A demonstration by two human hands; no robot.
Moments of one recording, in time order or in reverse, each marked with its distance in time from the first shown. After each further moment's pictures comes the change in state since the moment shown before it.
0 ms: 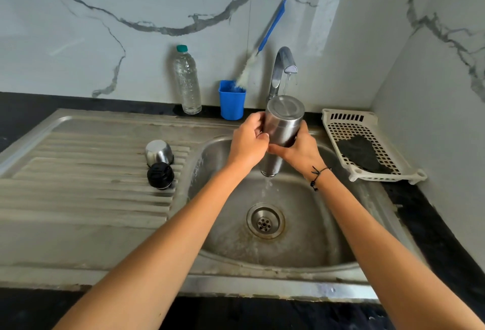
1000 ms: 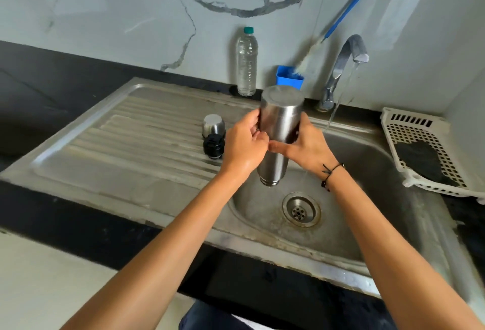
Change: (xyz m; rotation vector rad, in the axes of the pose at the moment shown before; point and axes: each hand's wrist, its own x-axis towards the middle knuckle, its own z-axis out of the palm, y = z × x) left_hand -0.078 -0.008 -0.081 0.033 0.280 -0.001; right_hand -0.042 -0.063 0.056 -0.133 -0.243 -0.216
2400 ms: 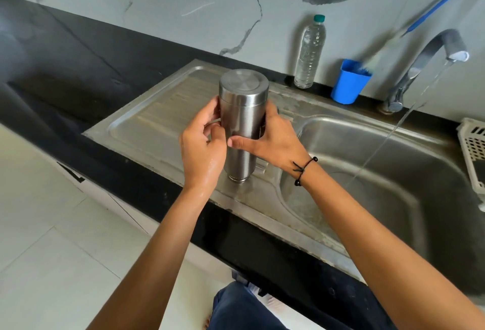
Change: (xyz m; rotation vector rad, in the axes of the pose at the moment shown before) left_hand -0.062 -0.023 -0.126 -0.008 0.490 0.099; right_hand -0.016 -0.111 0.093 0.121 -0.267 -0.250
